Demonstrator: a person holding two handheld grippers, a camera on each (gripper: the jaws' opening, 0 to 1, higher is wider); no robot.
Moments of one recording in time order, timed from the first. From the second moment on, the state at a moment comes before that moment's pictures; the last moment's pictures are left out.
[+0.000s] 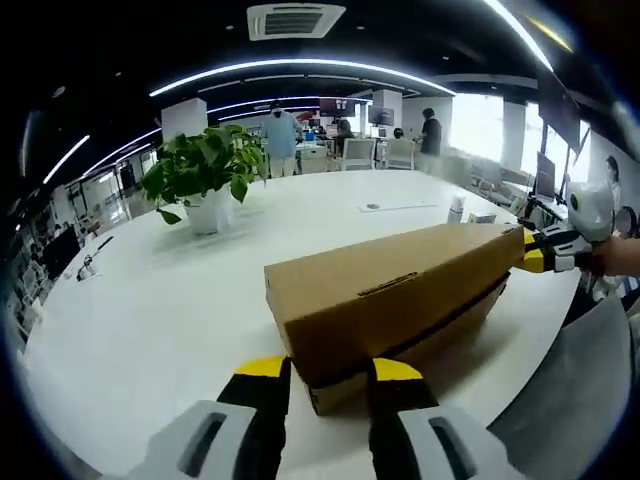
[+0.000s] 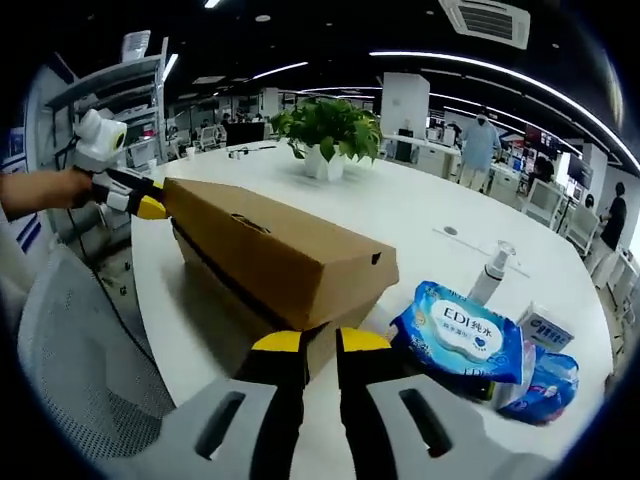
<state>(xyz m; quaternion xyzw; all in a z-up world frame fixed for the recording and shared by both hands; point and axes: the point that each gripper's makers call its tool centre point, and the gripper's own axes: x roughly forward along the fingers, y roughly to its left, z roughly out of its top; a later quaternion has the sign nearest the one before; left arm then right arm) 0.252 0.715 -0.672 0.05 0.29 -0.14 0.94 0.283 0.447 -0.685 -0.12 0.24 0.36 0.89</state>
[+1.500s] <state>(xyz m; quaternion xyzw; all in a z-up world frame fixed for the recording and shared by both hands) 0.250 0.715 -0.688 0.06 0.32 -0.15 0.93 0.276 0.457 -0.693 -0.15 0.24 0.40 0.87</state>
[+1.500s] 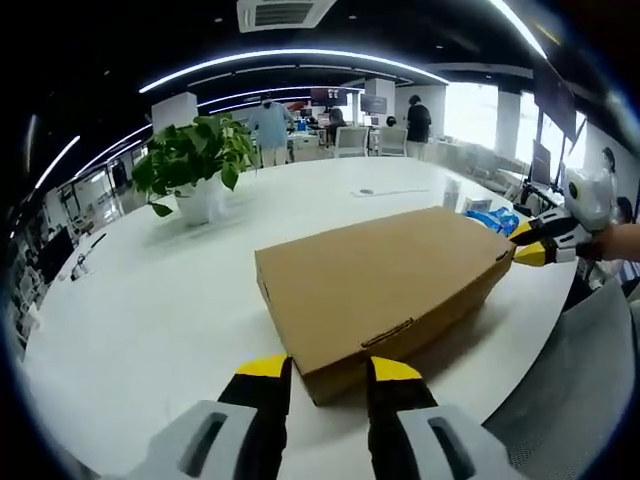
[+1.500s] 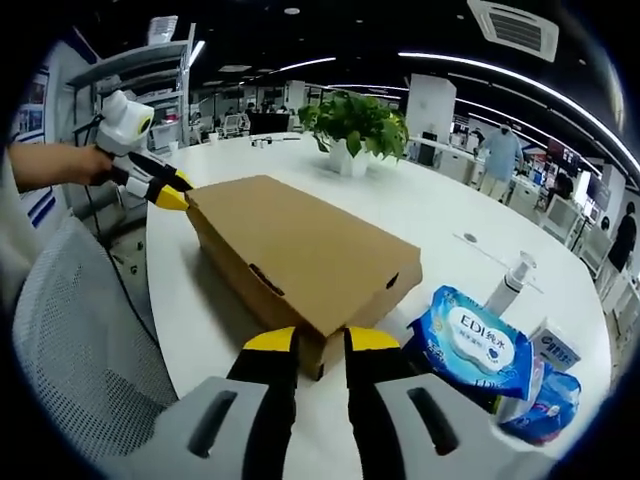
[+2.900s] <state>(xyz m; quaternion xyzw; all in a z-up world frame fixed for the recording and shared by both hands) 0.305 0.715 -0.700 0.07 0.34 -0.17 0.92 0.319 0.457 -0.707 -0.13 0.27 0.38 0.87</state>
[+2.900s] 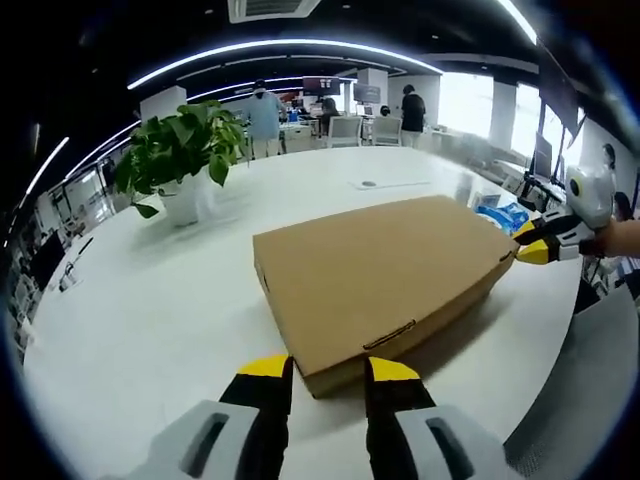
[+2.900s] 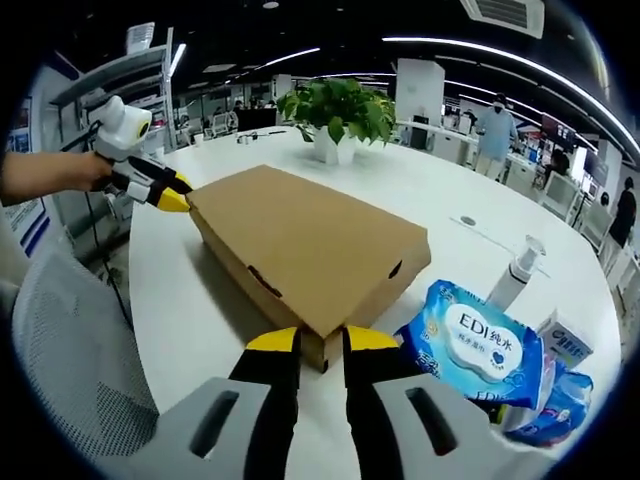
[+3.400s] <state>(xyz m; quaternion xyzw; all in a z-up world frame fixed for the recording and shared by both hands) 0.339 0.712 -0.700 0.07 0.34 -0.18 0.92 0.347 0.453 -0.706 -0.12 0.27 0.37 0.88</state>
